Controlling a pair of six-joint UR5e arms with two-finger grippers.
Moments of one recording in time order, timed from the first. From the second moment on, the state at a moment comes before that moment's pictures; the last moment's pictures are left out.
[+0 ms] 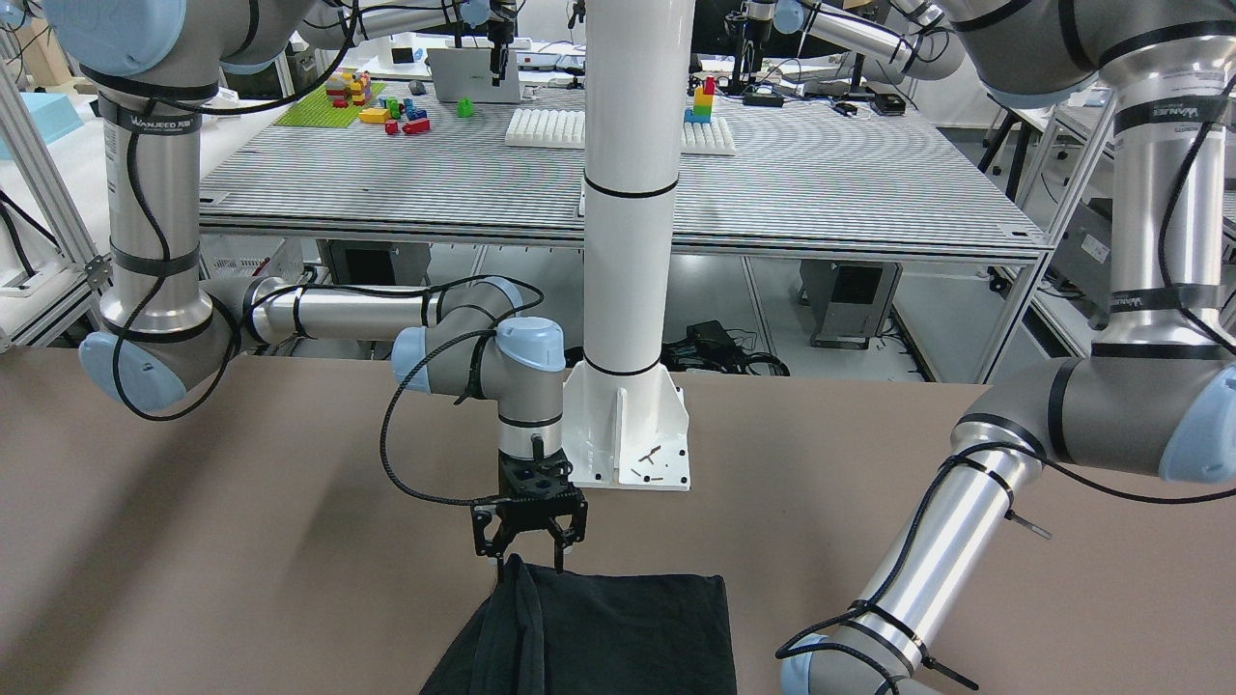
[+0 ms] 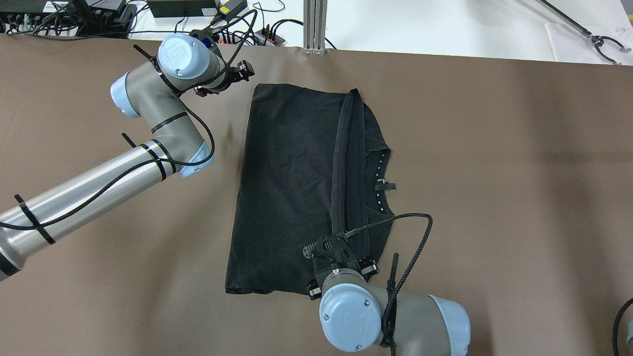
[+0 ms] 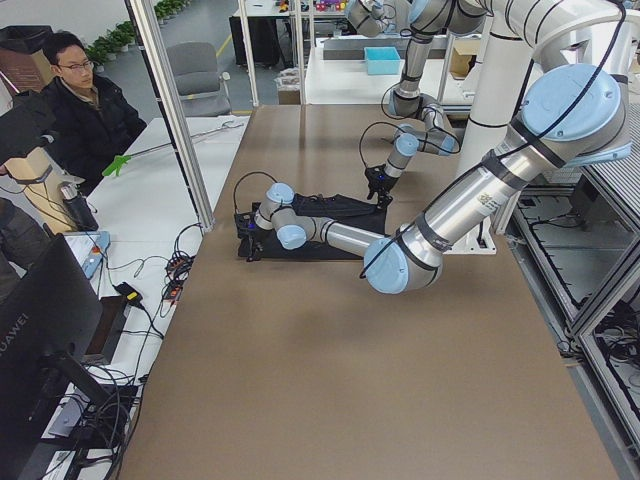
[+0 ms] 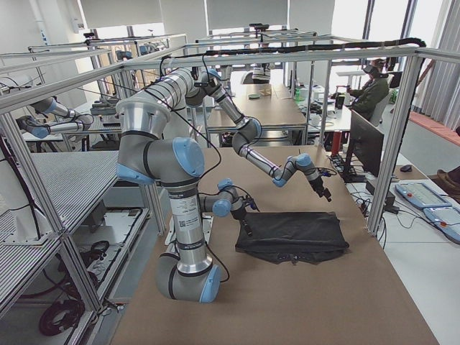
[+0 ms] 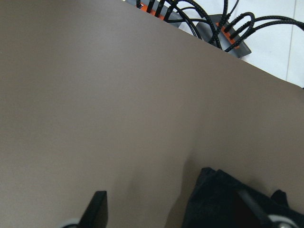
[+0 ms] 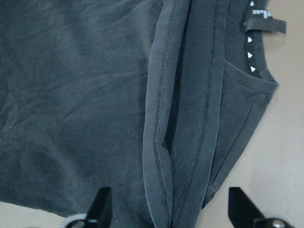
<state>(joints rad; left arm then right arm) -0.88 -2.49 -0.91 -2.28 -1.70 -1.45 0.24 -1.02 1.89 -1.65 1.34 1.00</state>
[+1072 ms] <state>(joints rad) -0.88 -2.48 -0.92 -2.28 -1.68 -1.46 0.23 -1.02 1.83 -1.65 1.34 0.92</state>
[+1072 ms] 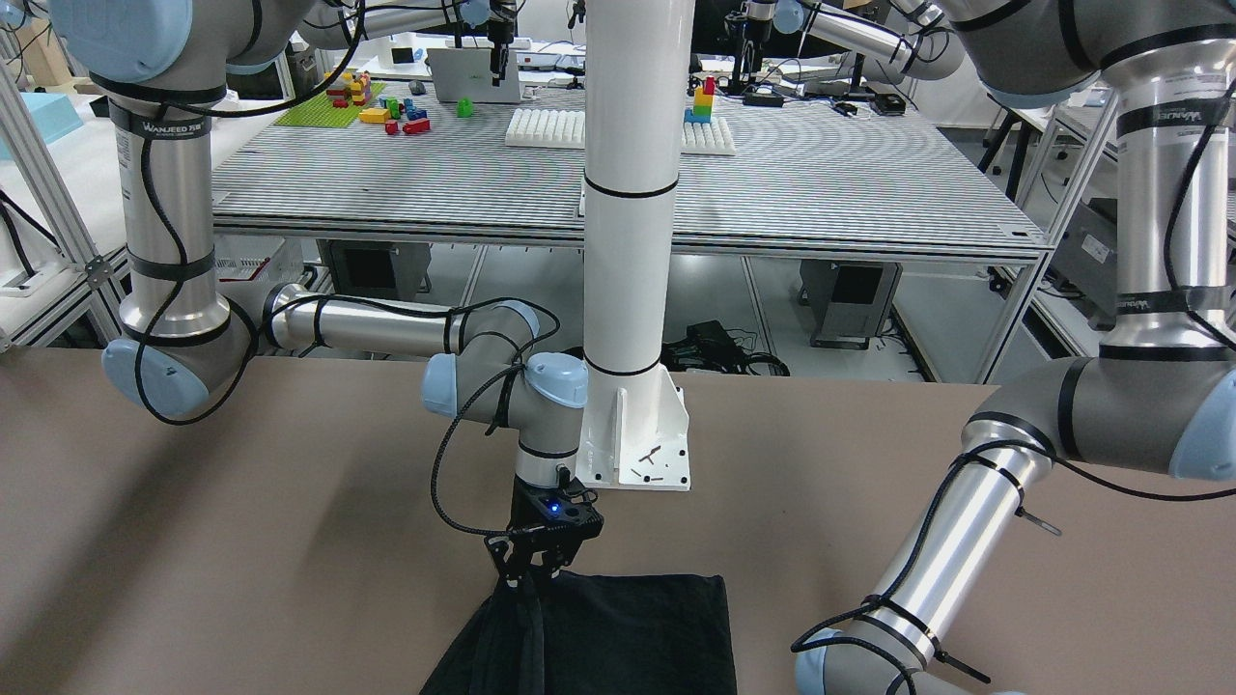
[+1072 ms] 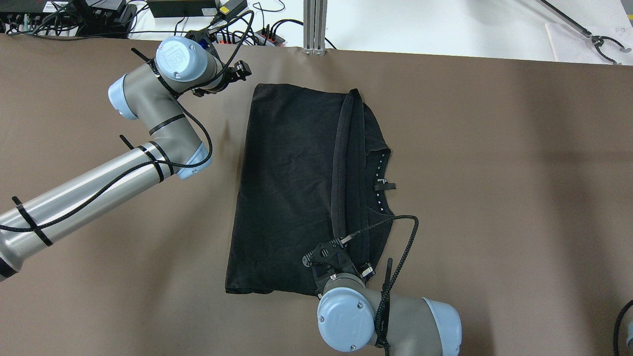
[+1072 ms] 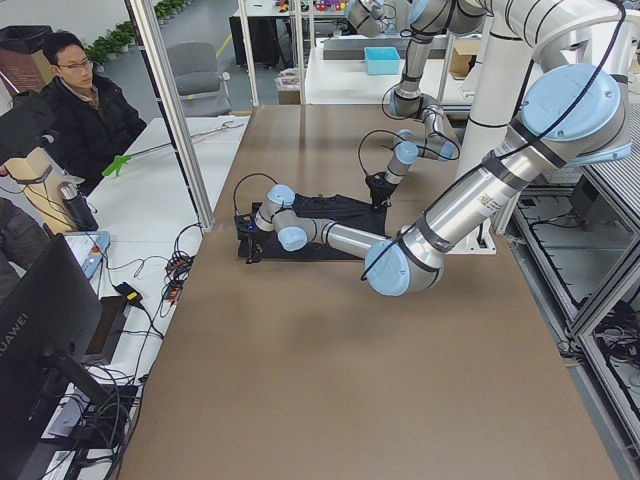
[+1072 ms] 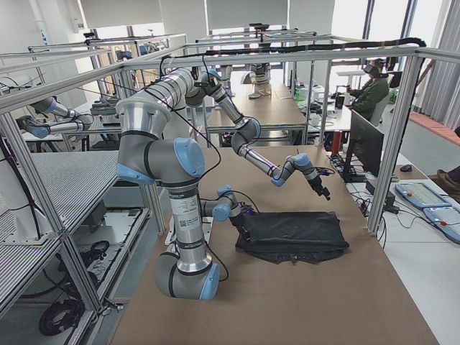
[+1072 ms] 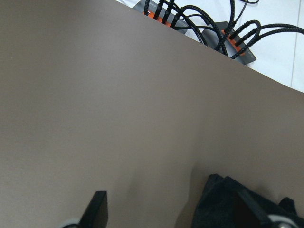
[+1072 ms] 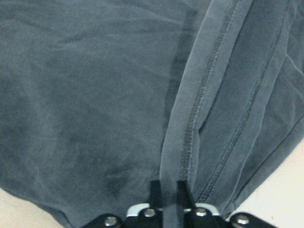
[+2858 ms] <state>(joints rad) -0.88 -2.49 -0.97 -2.27 -1.68 -1.52 0.16 -1.35 2.10 -1.55 1.38 1.07</state>
